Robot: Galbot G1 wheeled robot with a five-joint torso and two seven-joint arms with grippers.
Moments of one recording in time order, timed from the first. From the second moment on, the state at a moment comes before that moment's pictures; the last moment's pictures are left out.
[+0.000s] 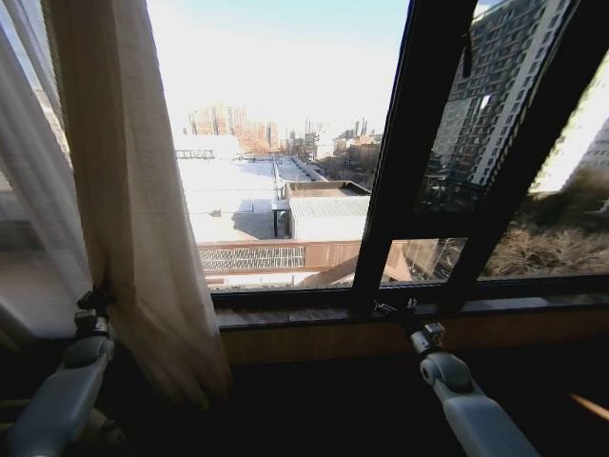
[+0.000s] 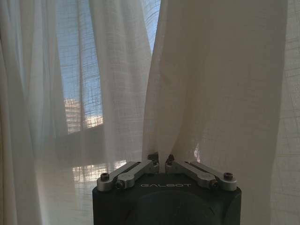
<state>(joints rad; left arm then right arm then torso) 0.75 -0.84 -0.58 -0.96 -0.40 -0.30 -0.23 -1.07 1.03 0.49 1.55 0.44 0.11 -0.10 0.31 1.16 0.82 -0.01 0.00</state>
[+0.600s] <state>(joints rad) 0.79 -0.85 -0.61 -1.02 -0.41 -0.28 -0.27 -1.07 1.03 0.49 1.55 0.44 0.11 -0.10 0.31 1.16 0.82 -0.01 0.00</state>
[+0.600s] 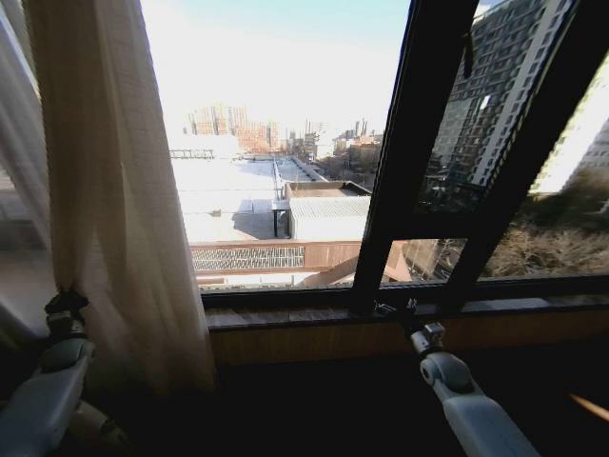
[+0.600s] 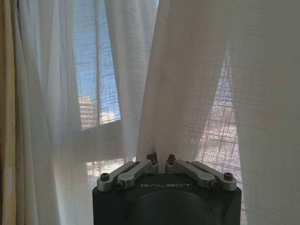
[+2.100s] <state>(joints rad) 1.38 -1.22 -0.68 -1.76 -0.39 -0.24 -0.14 -1.07 1.03 0.49 1.55 0.44 0.11 -0.10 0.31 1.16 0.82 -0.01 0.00</state>
